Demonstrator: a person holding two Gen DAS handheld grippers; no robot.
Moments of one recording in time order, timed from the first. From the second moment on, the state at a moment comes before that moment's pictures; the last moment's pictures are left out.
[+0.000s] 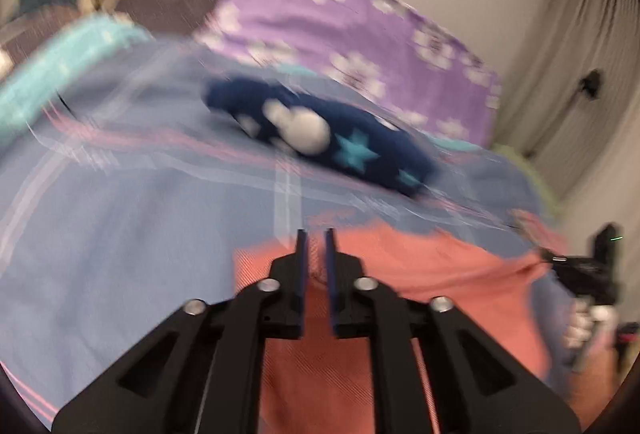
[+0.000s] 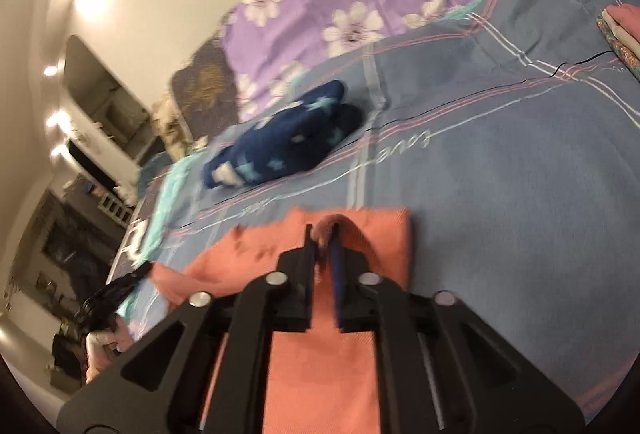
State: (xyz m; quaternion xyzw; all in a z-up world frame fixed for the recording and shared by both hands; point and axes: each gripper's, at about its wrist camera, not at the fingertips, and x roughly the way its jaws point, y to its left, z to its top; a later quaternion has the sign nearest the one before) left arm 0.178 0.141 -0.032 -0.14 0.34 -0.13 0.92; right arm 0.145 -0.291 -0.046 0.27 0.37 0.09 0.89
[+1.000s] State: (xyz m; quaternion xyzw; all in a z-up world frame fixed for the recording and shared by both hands) left arm 0.211 0.108 -0.020 -0.01 0.32 -0.15 0.94; right arm 0.179 -0.263 -0.038 0.14 0.33 0.07 0.93
